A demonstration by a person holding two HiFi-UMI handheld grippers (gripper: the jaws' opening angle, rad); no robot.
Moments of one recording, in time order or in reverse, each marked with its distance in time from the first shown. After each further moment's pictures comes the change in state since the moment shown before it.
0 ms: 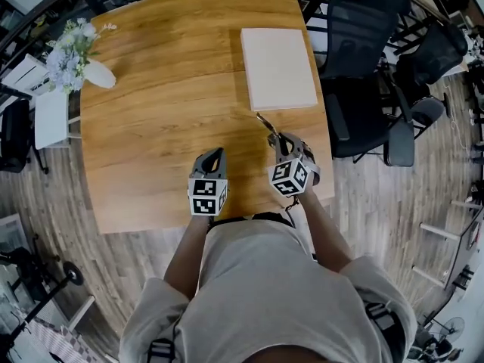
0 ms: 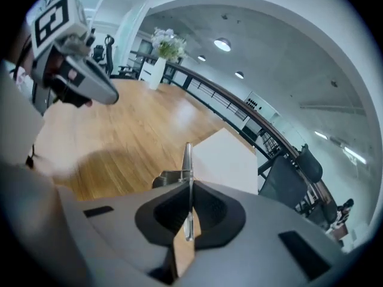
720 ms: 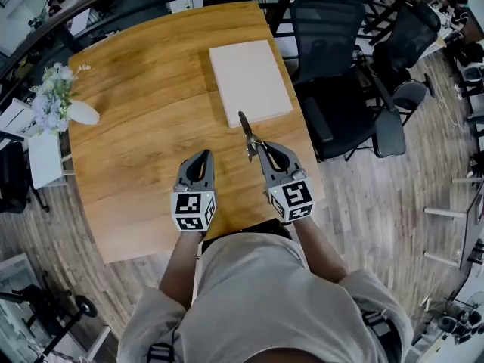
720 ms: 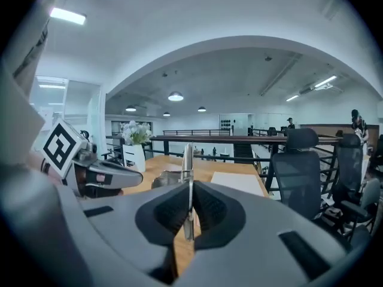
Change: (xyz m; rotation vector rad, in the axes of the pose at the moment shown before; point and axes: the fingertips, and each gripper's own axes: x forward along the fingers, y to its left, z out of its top) left arm -0.012 -0.027 0.100 0.080 -0.181 -0.063; right arm -0.103 -0.052 0.084 0.591 -0.471 0.065
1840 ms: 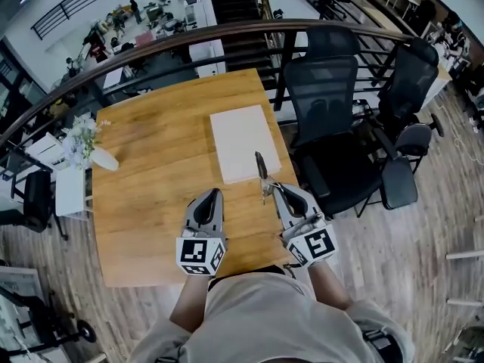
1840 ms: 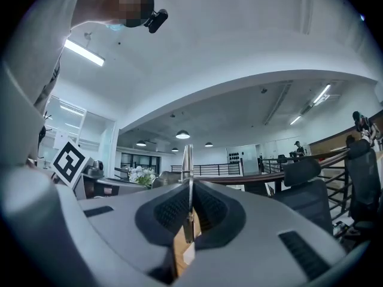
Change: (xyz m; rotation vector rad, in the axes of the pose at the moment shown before) left arm -0.010 -0.118 0.123 0.100 -0.255 0.057; right arm -0.111 -0.081 0.107 0.003 -0.386 0.114
